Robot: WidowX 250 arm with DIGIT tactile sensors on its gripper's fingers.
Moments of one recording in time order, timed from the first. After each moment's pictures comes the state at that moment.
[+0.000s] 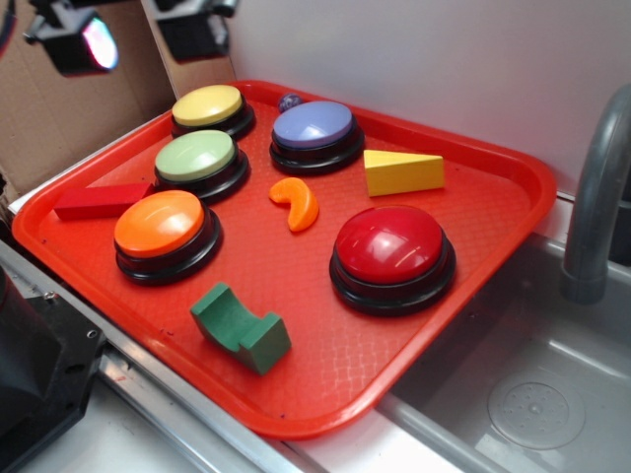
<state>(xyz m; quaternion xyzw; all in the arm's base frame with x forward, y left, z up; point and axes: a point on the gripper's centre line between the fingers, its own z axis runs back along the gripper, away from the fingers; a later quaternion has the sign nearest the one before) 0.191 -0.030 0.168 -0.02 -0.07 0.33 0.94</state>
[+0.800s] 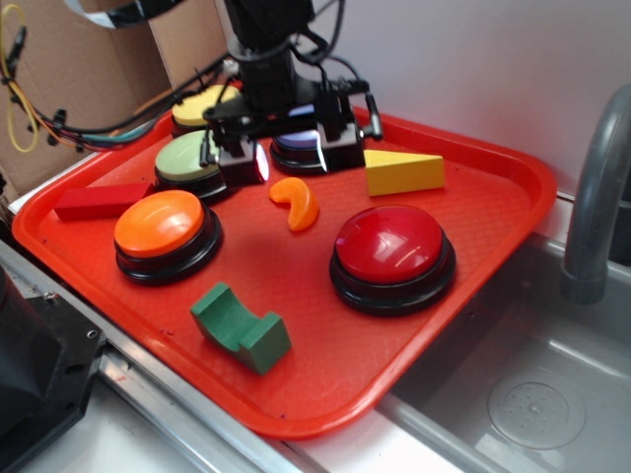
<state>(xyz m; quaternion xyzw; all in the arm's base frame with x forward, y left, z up) 0.261 -0.039 0.053 0.01 -0.08 0.41 0.91</state>
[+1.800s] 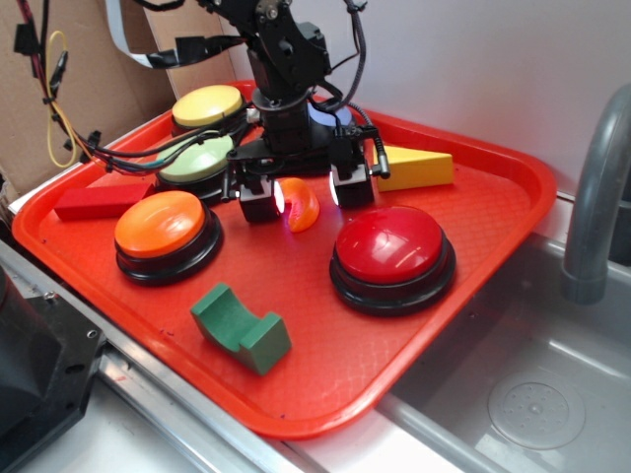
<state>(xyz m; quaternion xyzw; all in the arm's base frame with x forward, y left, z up) 0.264 -0.039 0.014 -0.01 -0.05 0.41 0.91</state>
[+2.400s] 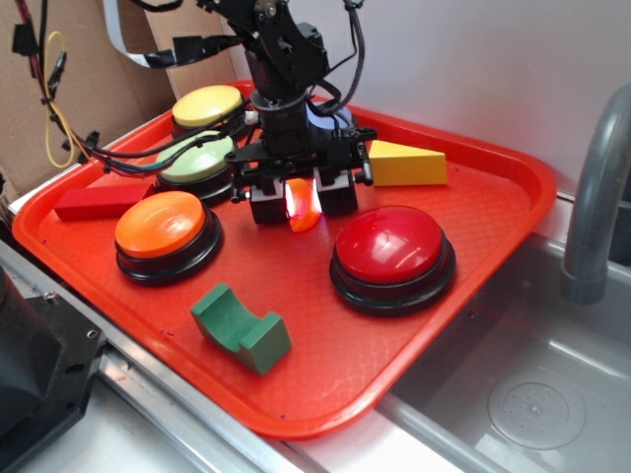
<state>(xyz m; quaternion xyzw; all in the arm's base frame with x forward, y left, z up) 0.265 -0.040 0.013 -0.01 -0.04 0.42 0.91</state>
